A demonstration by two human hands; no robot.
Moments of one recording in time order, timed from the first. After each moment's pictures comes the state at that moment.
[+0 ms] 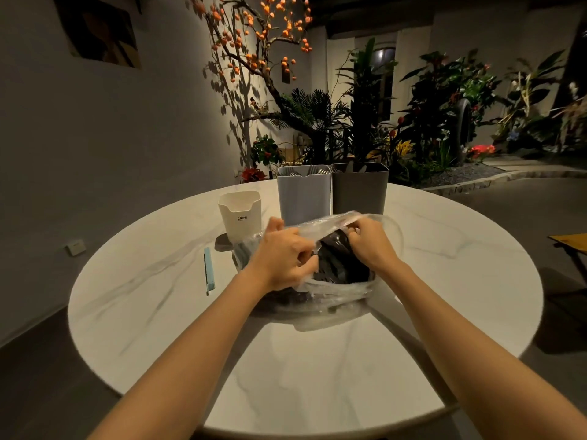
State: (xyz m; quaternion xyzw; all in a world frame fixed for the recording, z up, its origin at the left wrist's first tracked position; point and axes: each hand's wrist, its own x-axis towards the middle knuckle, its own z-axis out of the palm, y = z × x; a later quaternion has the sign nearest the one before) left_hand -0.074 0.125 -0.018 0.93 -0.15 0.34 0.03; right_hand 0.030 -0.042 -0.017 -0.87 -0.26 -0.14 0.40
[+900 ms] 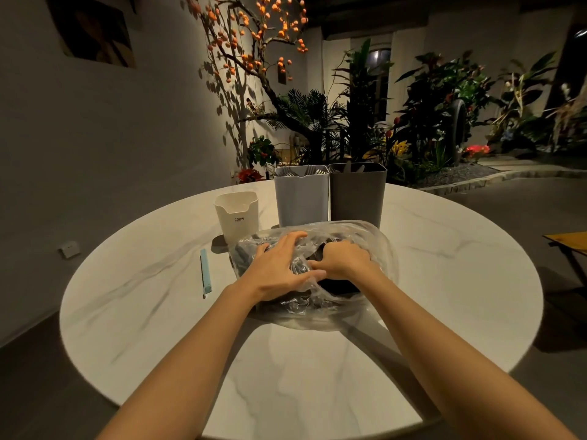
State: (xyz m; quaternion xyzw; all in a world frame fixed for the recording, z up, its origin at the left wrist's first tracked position) left_hand -0.082 0.127 -0.032 0.97 -0.02 0.14 0.20; right_hand -0.001 -0.011 -0.015 -0.96 -0.27 0.02 0.11
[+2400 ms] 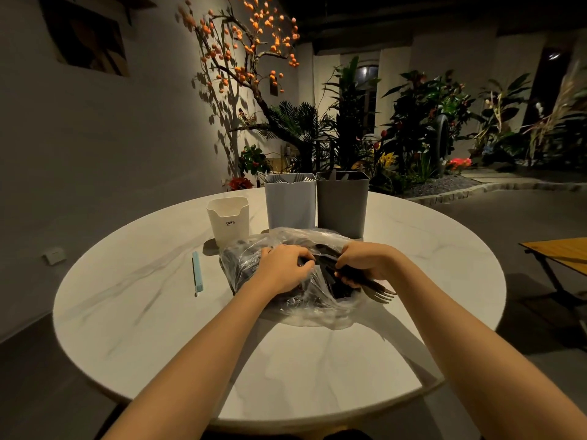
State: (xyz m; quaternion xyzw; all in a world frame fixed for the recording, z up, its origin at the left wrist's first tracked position) left_hand -0.065 0.092 -0.029 0.97 0.03 0.17 0.15; right_hand -0.001 -0.071 0.007 -0.86 -0.16 0.25 0.41
